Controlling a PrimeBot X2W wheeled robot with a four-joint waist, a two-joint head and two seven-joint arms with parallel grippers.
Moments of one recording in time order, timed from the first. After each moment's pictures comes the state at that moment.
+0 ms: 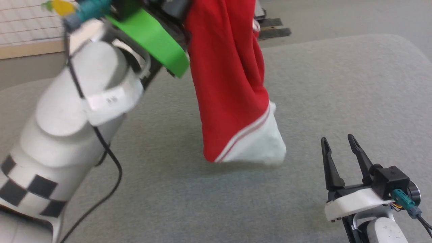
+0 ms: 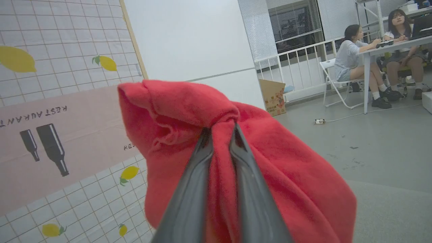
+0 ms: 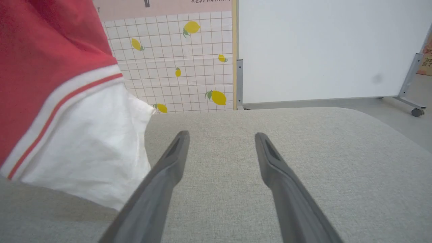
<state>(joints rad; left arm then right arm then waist) -1.06 0.42 -0.73 0.18 -0.66 -0.09 -0.13 -0.07 -0.05 0.00 0.17 0.10 0.13 -0.26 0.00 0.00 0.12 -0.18</state>
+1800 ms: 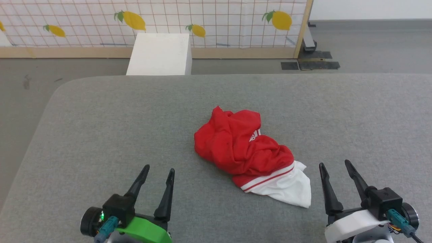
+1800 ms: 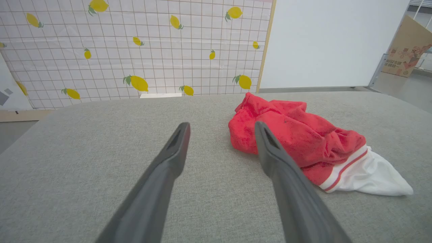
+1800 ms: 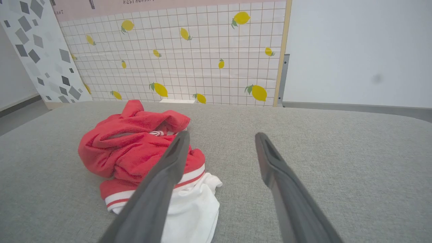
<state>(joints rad) 0.02 0.19 -0.27 0.09 -0.27 -0.05 -0.26 0.03 -0.05 0.00 0.19 0.07 0.13 -0.25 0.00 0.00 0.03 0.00</state>
